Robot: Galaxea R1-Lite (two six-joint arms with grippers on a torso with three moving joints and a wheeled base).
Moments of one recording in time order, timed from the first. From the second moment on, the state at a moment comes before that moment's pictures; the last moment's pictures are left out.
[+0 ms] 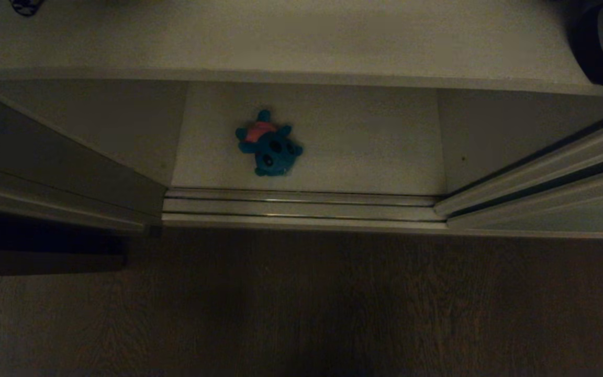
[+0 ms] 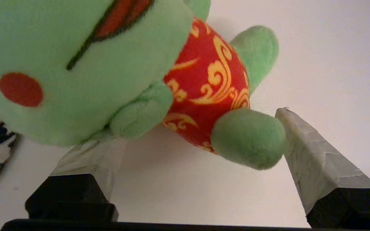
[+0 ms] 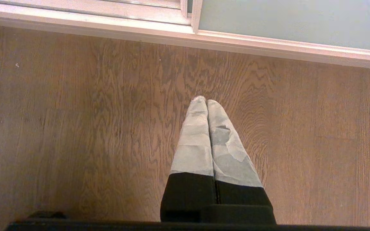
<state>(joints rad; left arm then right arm) -0.39 1.56 -1.84 -0.03 0.09 0.03 0.00 0.00 0.00 -0.01 0.00 -0.01</state>
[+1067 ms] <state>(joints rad) -0.42 1.50 -1.80 0.03 0.07 0.05 0.00 0.00 0.00 -0.01 0.00 -0.01</state>
